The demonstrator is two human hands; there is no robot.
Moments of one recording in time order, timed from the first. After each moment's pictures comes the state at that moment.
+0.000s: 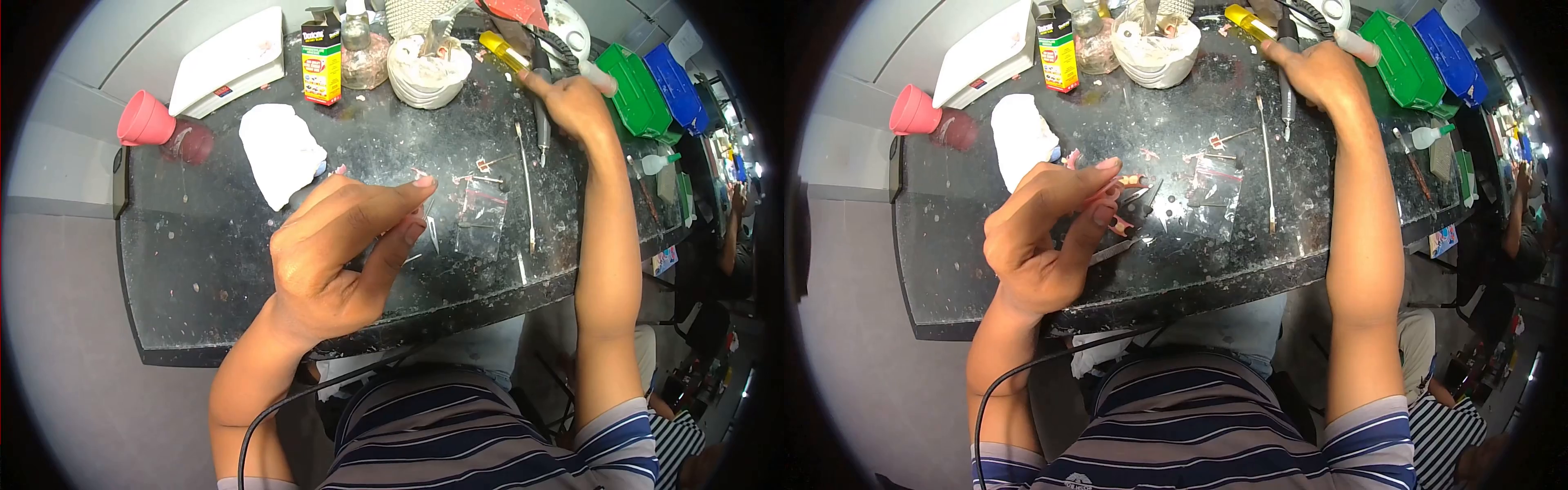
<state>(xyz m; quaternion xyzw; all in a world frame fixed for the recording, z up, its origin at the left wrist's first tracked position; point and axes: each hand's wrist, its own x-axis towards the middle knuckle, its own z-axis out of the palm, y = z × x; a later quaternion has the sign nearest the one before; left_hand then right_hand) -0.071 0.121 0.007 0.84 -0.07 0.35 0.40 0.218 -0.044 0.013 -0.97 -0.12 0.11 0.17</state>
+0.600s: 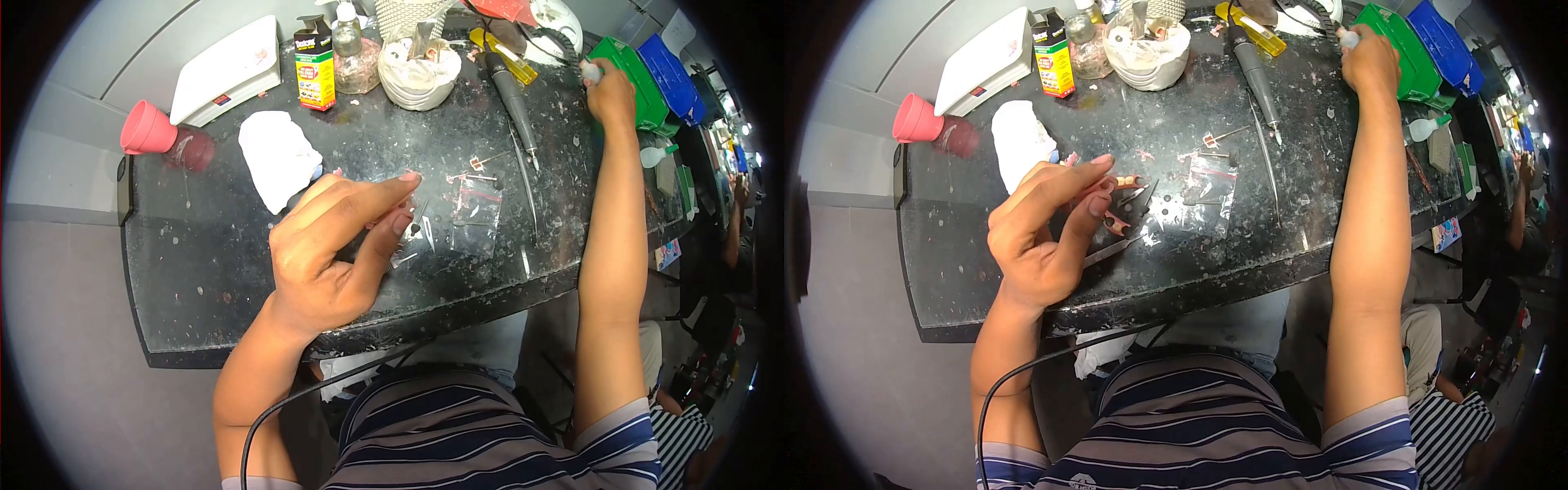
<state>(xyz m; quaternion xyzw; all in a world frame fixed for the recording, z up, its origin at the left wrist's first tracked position) -0.073 0.120 0.011 0.86 -0.05 0.32 0.41 0.311 -0.106 -0.023 -0.98 -0.09 -0.14 0.08</state>
